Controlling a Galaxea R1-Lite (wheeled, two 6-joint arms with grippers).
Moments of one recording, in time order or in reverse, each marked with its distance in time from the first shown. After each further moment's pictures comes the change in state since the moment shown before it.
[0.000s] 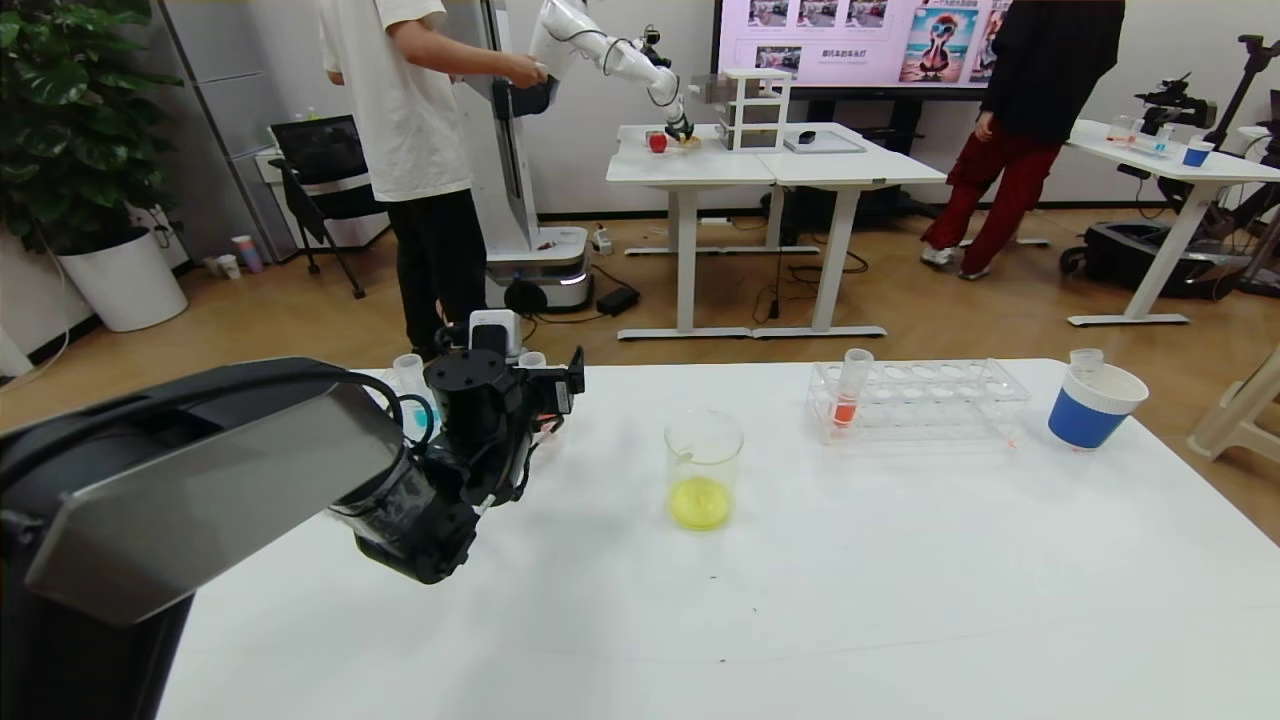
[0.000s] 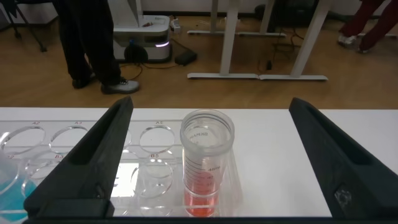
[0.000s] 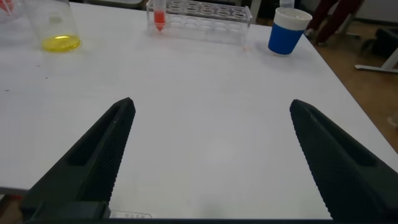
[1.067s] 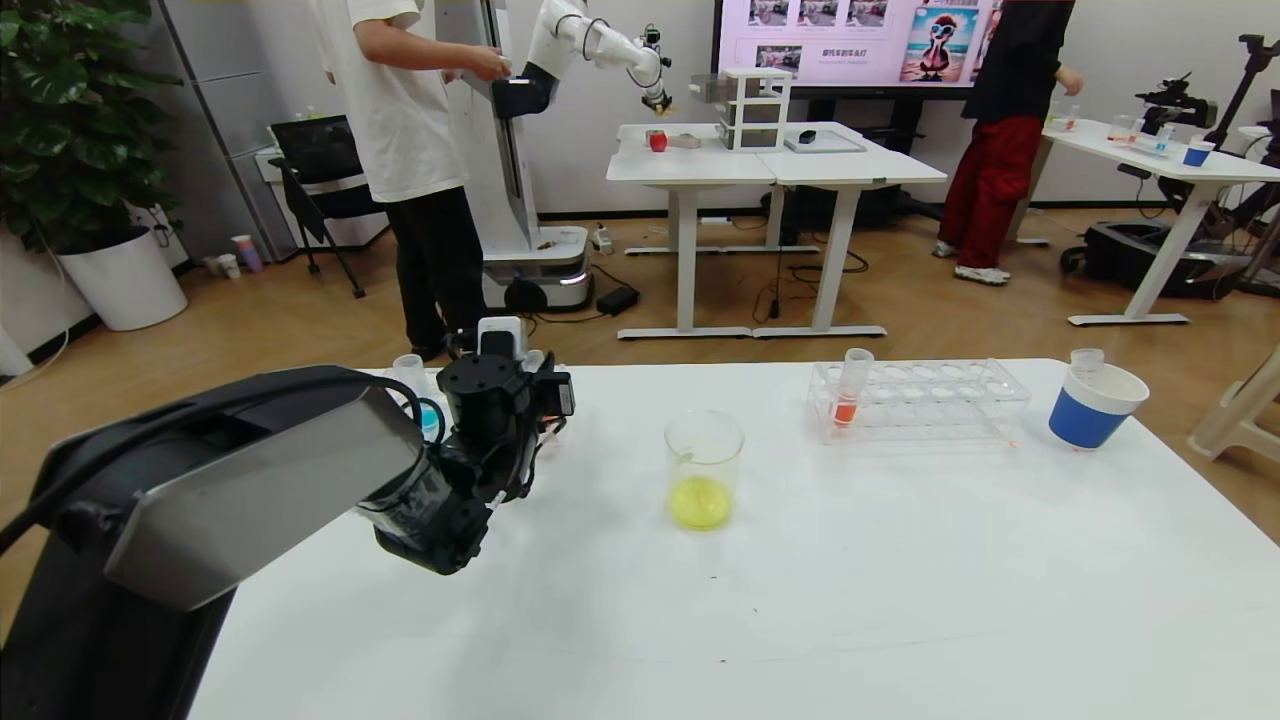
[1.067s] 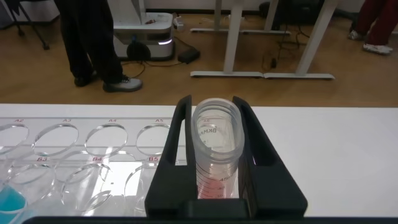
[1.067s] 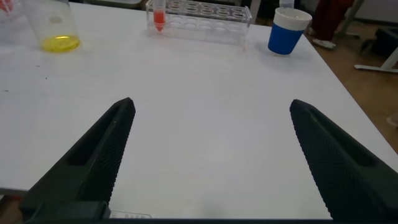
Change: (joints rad) left arm 0.010 0.066 -0.062 0.004 -0.007 0.000; right arm 0.000 0.000 0.000 0.000 0.000 0.000
